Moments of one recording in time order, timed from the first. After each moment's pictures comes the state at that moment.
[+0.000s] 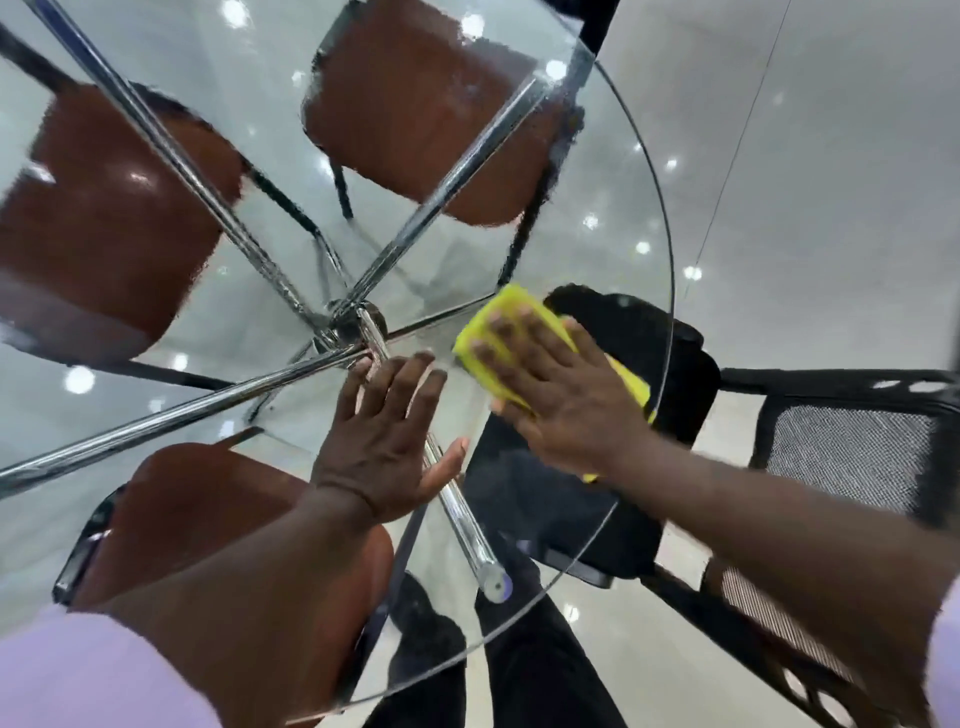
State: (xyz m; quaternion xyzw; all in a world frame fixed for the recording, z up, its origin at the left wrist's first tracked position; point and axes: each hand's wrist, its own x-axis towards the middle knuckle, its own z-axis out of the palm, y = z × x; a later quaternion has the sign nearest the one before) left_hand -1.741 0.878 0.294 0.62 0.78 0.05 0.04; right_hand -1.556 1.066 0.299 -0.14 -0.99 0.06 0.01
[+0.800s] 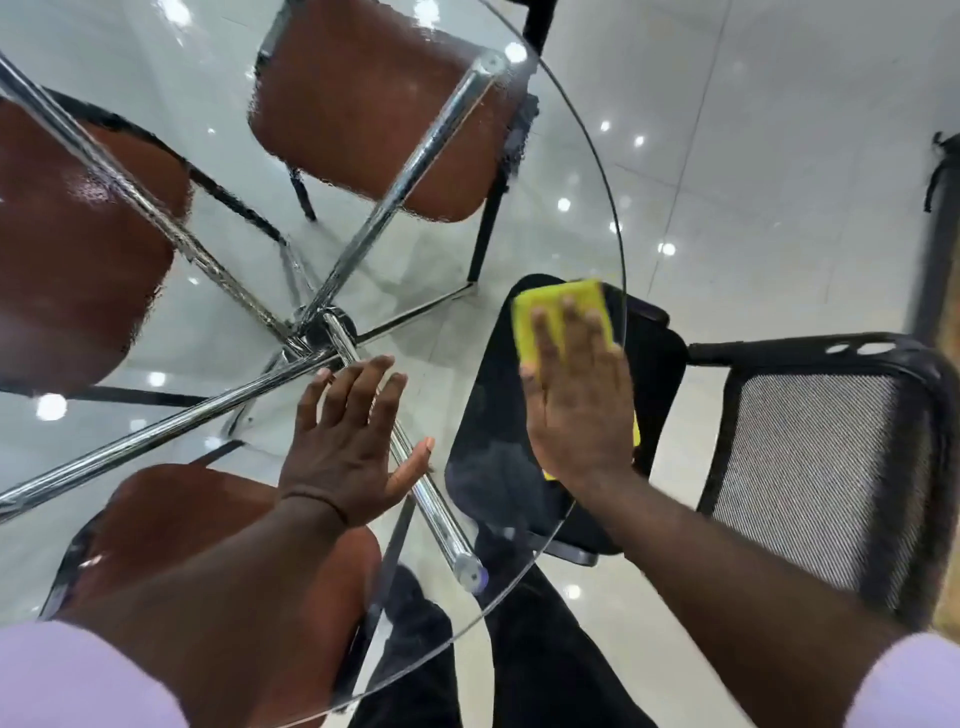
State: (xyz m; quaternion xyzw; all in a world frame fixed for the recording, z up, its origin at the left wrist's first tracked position) left_hand -1.743 0.880 0.296 0.62 0.78 0.05 0.05; right_hand -1.527 1.041 0.303 -0.48 -0.87 0.08 0.05
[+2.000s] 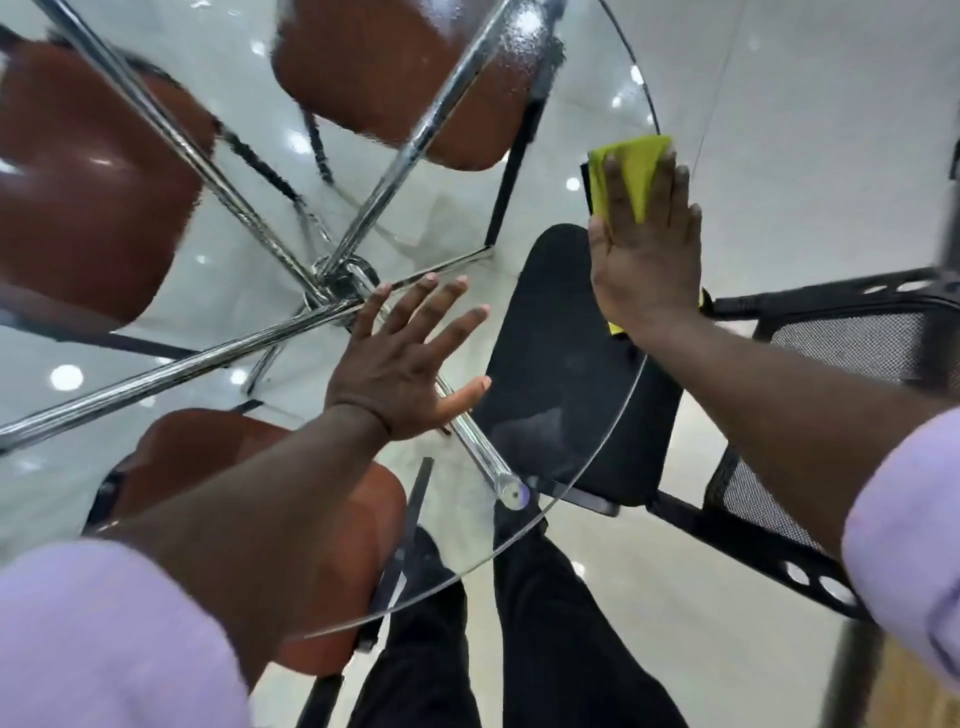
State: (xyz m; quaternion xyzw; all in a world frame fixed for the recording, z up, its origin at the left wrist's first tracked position) left_hand -1.745 0.881 0.294 0.68 0.72 0.07 0.06; right_hand -1.537 1.107 0.296 -0.52 -0.85 0.04 0.01
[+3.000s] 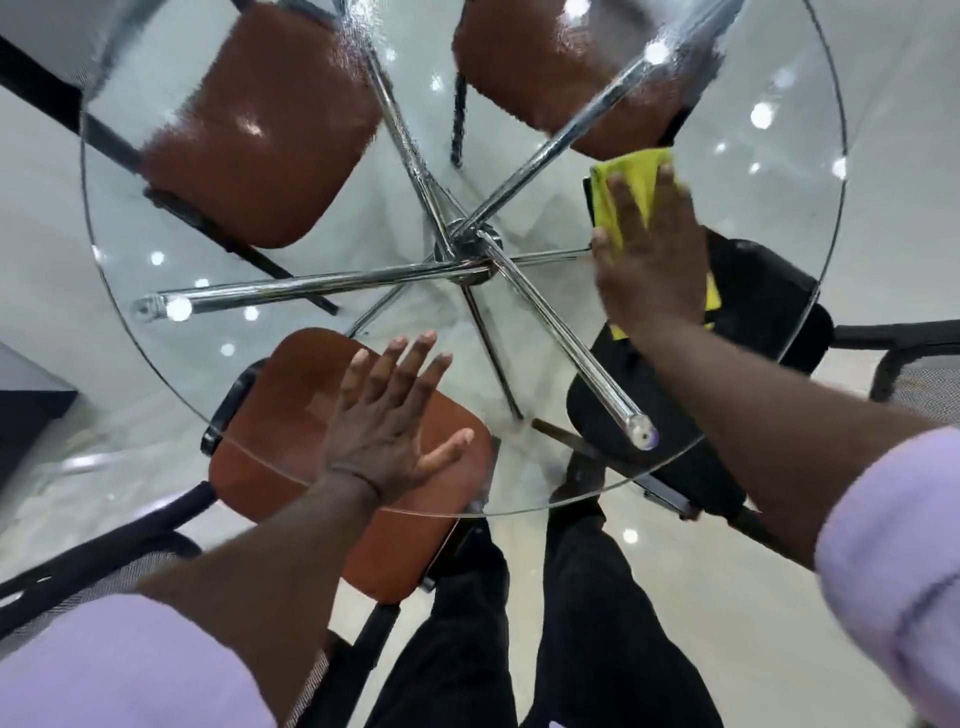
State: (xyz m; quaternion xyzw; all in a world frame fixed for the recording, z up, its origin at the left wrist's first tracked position) left_hand -1.775 0.640 0.299 0.55 0.83 -0.01 0.08; right_hand -1.645 0.966 0.291 -0.42 -0.90 0.09 0.07
